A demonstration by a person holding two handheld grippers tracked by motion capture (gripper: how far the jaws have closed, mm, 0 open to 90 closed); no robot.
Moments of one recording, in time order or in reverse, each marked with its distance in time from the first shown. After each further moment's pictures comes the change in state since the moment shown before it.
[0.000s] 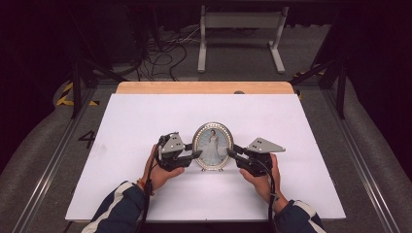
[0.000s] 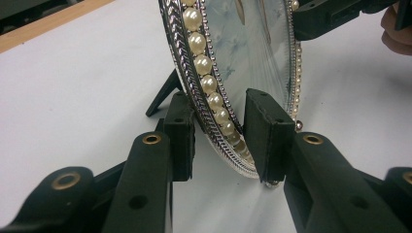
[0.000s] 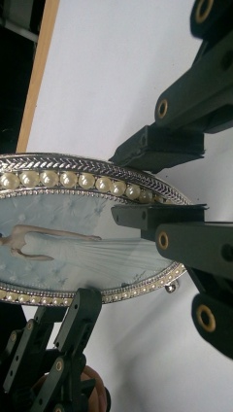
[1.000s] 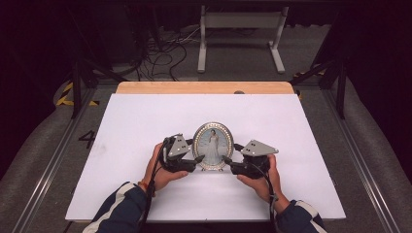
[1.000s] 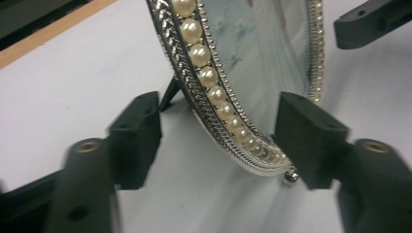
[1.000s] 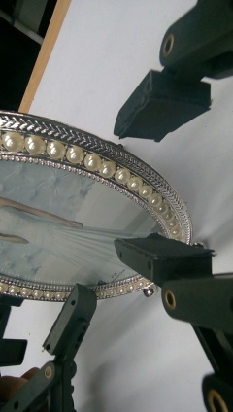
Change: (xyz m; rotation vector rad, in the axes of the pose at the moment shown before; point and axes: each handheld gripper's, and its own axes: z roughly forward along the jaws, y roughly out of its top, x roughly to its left) left arm -0.009 0.002 0.008 0.053 0.112 0.068; right arm 0.008 0.001 0.003 0.059 -0.016 -0.126
